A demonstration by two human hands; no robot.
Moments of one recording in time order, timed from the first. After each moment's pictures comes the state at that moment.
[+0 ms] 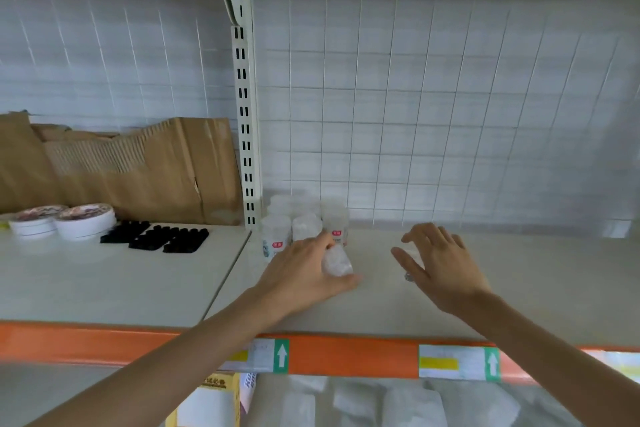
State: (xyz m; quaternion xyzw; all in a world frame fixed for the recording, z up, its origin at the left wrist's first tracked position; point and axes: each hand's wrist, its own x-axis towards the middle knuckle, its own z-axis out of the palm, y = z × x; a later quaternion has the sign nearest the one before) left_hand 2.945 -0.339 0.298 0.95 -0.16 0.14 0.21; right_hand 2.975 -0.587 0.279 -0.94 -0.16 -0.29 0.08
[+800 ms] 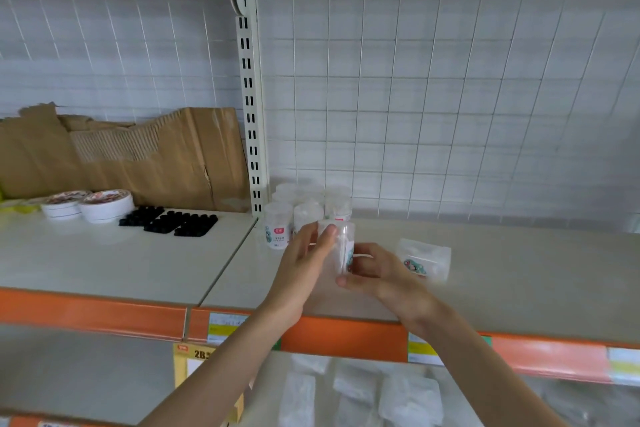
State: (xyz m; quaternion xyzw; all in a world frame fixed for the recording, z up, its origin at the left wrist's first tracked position) left_hand 2.920 -0.369 0.282 0.71 -0.05 0.12 0.70; right_hand 2.936 -0.521 0.270 -0.74 -0.15 0.08 0.65
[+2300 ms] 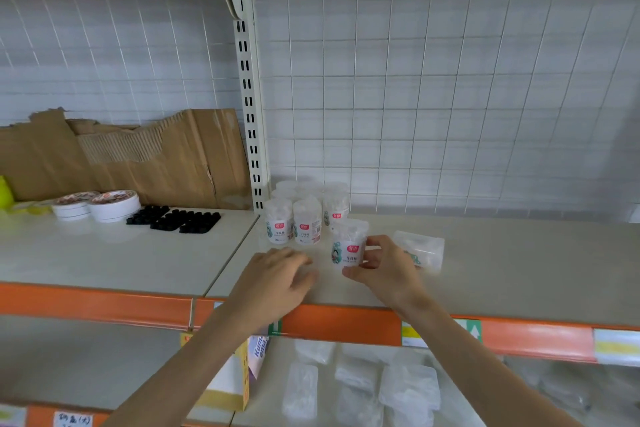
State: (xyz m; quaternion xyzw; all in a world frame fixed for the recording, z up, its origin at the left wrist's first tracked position) left_hand 2.908 -0.321 0.266 0.98 -0.12 0.14 0.11; right_hand 2.940 -0.521 0.262 -0.84 -0.06 -0.07 0.53
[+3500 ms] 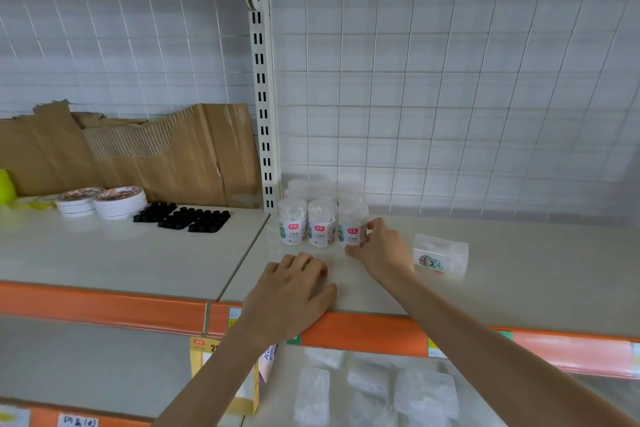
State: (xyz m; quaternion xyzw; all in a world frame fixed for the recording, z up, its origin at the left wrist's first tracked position) left_hand 2.920 -0.310 0.241 0.98 -0.15 0.16 0.04; right_hand 2.997 -0.480 0.268 -0.94 0.00 -0.10 0.32
